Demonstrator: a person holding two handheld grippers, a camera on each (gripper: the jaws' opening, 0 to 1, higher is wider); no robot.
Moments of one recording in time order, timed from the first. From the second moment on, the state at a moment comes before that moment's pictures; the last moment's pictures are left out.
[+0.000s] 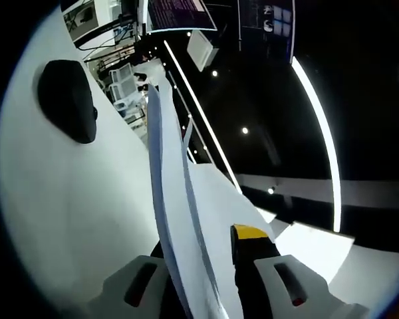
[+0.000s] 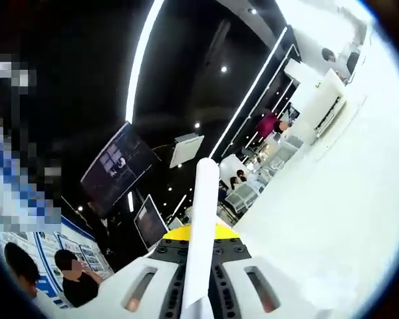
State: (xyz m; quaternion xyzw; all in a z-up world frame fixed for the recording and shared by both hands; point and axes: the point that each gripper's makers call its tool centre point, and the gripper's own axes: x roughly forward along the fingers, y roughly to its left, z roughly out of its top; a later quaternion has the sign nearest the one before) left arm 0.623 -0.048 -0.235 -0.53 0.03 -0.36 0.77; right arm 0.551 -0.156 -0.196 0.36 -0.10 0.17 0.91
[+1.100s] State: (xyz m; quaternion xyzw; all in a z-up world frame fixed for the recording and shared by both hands) left arm 0.630 -0.038 -0.238 -0.58 0.03 -0.33 0.74; right arm 0.539 -0.127 -0.230 0.54 -0.05 0.13 0.83
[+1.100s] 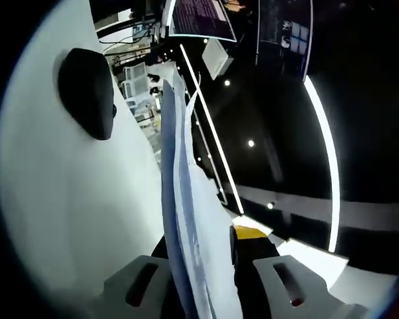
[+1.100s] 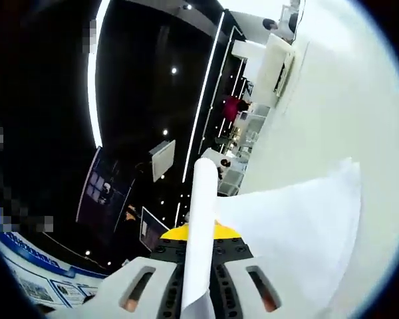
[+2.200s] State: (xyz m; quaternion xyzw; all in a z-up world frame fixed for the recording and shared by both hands) left arm 0.634 -0.029 -0.244 -0.59 0.04 -0.31 0.75; right arm 0.546 -0.118 -0.234 0.52 -0.04 0.12 0.85
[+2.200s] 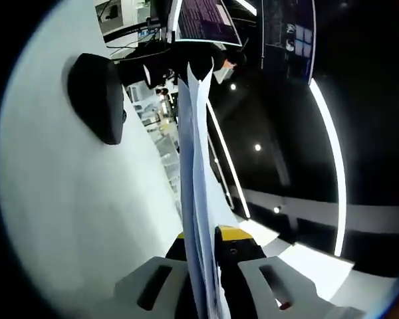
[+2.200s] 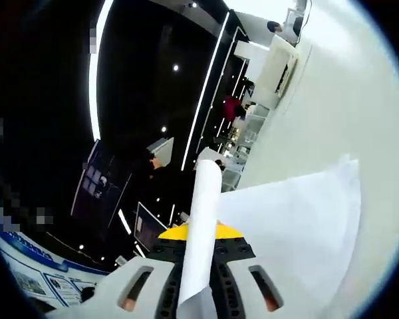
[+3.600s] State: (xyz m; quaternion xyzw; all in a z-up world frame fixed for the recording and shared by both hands) left arm 0.628 -0.027 -0.230 -0.60 0.02 -0.32 0.73; right arm 0.512 -0.196 -0.228 0.23 -0.03 0.08 0.97
